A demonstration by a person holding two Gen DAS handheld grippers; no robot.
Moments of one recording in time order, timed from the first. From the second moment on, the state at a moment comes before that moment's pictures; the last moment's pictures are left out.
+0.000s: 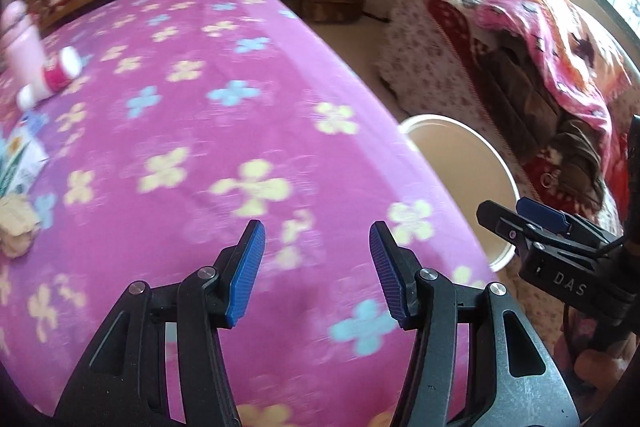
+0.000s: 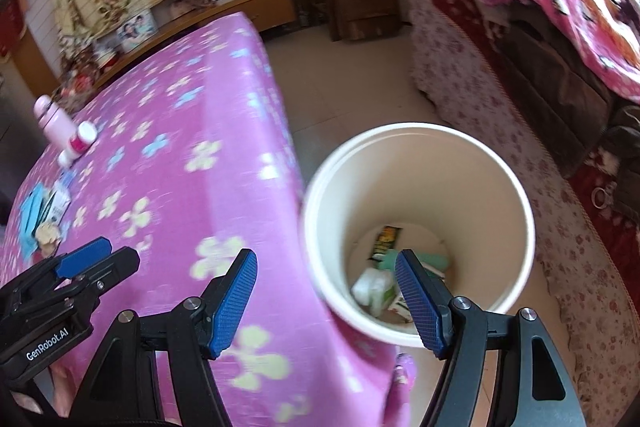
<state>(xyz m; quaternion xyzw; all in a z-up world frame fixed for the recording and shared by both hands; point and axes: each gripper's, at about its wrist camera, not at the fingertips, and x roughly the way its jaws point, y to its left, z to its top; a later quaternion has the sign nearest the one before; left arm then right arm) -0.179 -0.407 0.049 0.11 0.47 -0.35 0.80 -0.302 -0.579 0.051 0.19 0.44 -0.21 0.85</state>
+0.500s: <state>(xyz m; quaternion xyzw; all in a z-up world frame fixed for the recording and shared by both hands) -0.129 -0.260 0.062 0.06 0.47 -0.25 0.84 -0.226 -0.465 0.045 0.15 0.47 -0.09 0.87</state>
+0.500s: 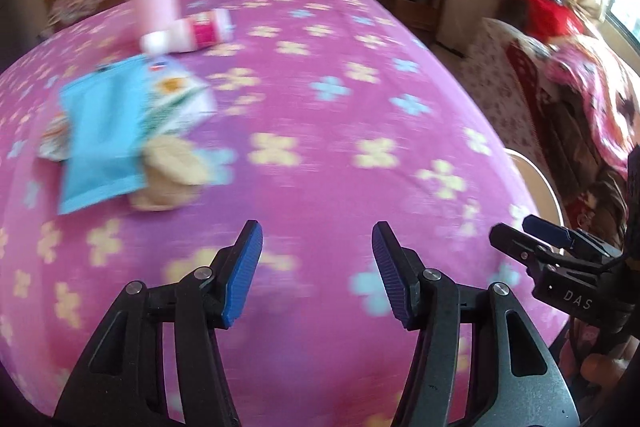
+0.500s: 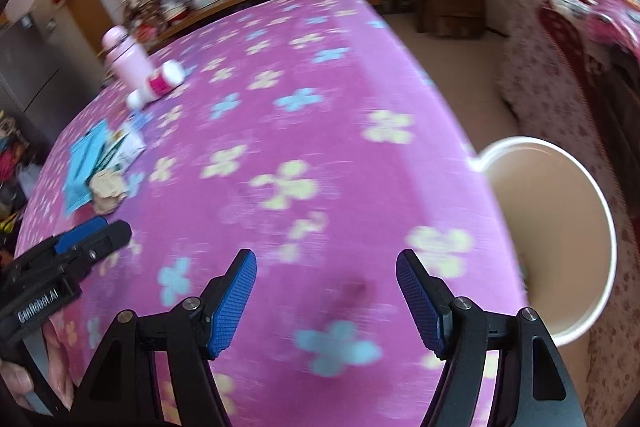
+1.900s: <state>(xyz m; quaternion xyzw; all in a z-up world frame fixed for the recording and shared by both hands) -0.046 -0.109 0.096 -0.04 0.47 -0.17 0.87 -0.077 -0.283 0.033 0.08 0.45 0.13 0.88</state>
